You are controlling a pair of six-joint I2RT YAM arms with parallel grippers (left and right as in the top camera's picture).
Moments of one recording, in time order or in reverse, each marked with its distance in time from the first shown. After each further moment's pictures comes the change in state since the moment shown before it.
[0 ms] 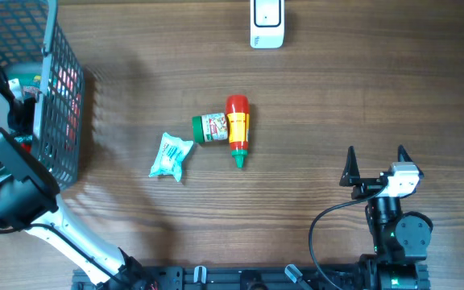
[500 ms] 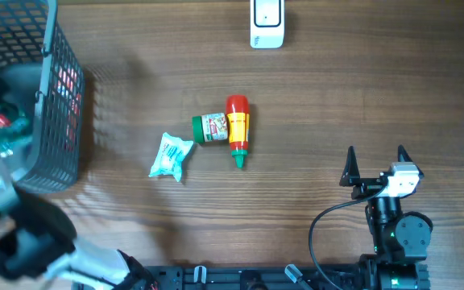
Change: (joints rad) left arm -0.001 -0.401 0.030 0.035 -0.003 -0.354; right arm 0.000 0.000 0.000 0.000 0.000 0.000
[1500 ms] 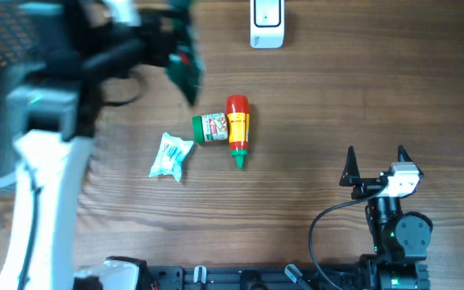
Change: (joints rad) left arm -0.797 -0.306 0.028 0.098 0.753 -0.166; right arm 0.000 0.000 0.000 0.000 0.000 0.000
